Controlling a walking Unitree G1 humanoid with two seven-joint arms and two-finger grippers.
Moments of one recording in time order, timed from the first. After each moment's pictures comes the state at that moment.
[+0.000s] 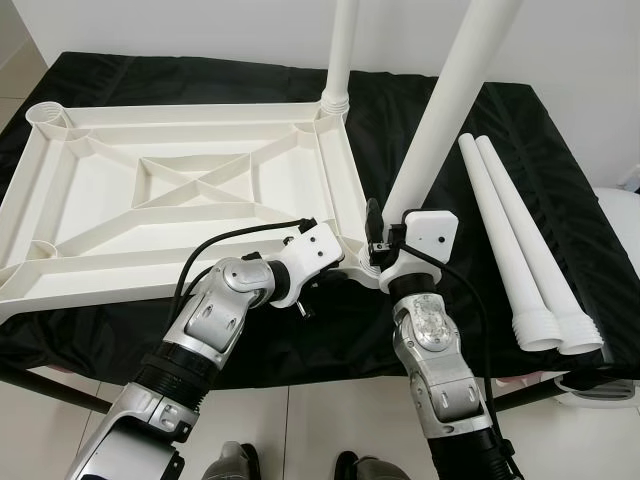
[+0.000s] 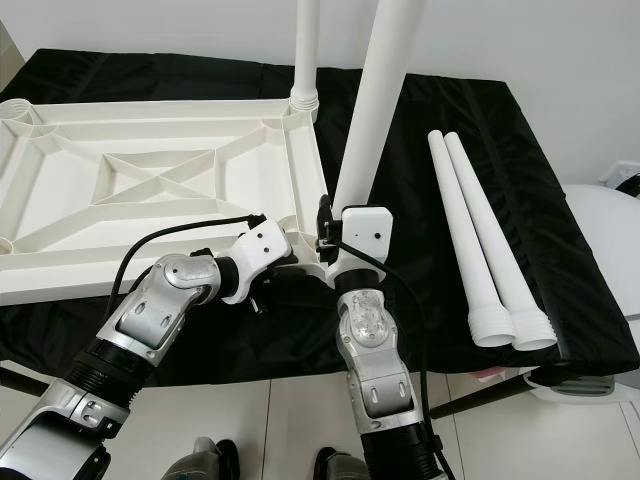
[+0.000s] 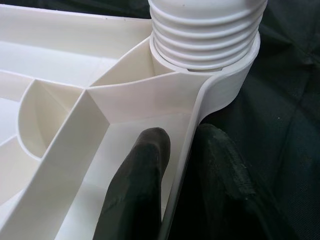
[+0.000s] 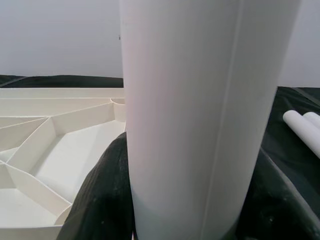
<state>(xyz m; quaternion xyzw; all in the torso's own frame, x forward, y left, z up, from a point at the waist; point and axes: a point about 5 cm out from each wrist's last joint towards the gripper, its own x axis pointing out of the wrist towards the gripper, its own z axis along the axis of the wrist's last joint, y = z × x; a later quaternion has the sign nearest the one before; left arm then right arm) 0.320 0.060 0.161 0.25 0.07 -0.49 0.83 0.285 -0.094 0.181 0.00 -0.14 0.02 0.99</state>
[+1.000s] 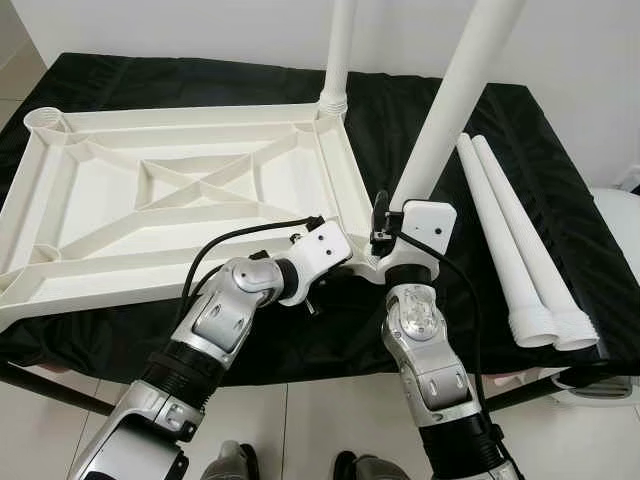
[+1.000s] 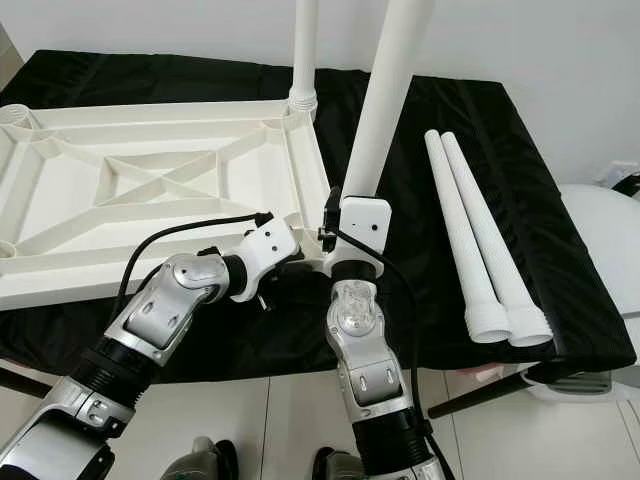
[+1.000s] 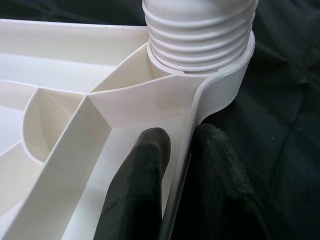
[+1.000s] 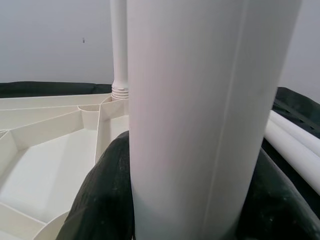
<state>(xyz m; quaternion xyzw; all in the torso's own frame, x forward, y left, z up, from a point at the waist) 0.320 0.051 0.163 0.25 0.05 -0.49 0.83 0.294 -0.091 0.185 0.00 -0.14 -0.06 0.99</state>
